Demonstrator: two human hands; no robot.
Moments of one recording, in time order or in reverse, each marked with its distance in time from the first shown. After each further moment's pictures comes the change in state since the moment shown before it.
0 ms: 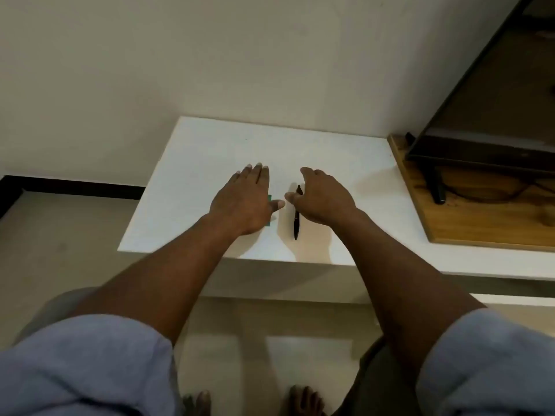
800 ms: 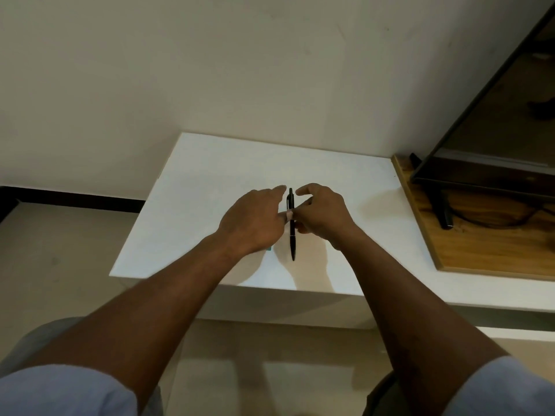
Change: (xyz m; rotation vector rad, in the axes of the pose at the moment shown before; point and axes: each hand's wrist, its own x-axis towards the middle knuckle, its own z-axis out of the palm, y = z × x) left_hand 0.003 0.017 -0.025 -0.323 0.044 -0.018; right_hand 0.014 -0.005 -0.003 0.629 -0.017 0.189
